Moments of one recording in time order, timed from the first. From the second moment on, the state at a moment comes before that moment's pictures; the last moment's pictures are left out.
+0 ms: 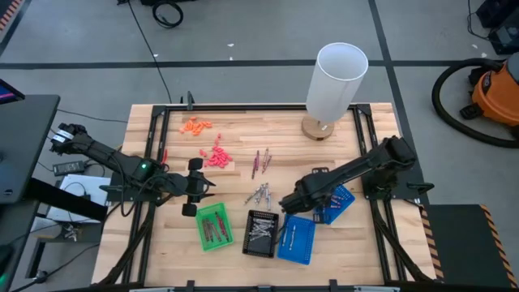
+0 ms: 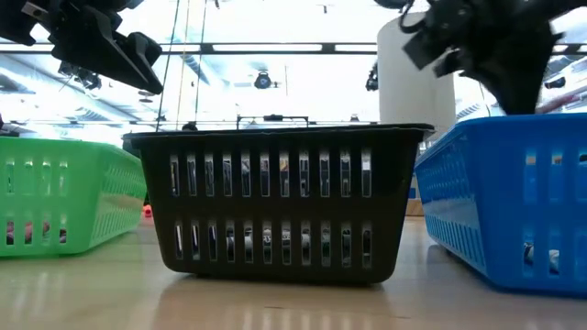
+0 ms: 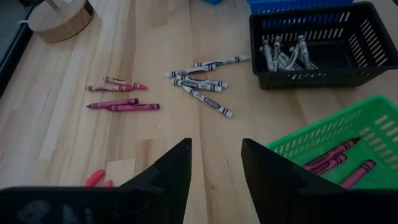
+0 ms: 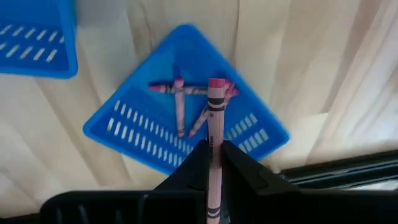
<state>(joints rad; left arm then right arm) -0.39 0.90 0.59 -0.38 -0.35 -0.07 0.34 1.83 1.47 -1.54 0.02 0.44</state>
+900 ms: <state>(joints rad) -0.39 0.90 0.59 -0.38 -0.35 -0.08 0.38 1.77 1.09 -1.23 0.01 0.50</state>
